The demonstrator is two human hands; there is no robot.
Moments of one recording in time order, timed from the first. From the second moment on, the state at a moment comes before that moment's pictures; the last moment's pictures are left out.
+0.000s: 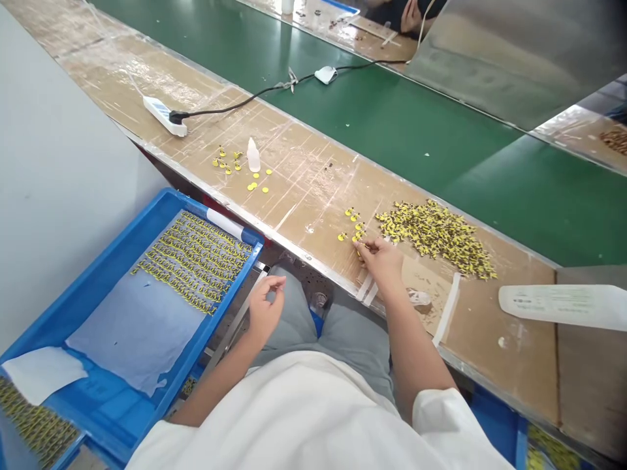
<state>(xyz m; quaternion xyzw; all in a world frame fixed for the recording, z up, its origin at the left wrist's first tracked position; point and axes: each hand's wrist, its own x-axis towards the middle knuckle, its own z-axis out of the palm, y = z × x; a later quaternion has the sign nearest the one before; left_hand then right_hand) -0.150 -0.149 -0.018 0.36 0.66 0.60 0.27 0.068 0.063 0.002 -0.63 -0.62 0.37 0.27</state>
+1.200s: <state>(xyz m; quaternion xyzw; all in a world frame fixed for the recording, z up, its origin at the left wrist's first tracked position) -0.310 -0.246 -0.061 -0.05 0.74 0.65 0.14 -0.009 -0.085 -0.009 -0.51 -0.42 0.74 0.13</state>
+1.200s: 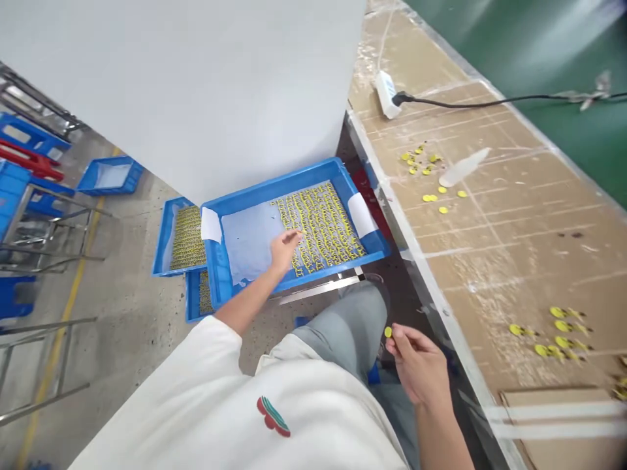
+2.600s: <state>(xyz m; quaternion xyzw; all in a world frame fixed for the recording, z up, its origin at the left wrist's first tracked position) -0.508 -0.280 -0.148 -0.13 0.89 0.43 0.12 -0.021 -0.095 -0.027 -0.62 -0.28 0.74 0.00</state>
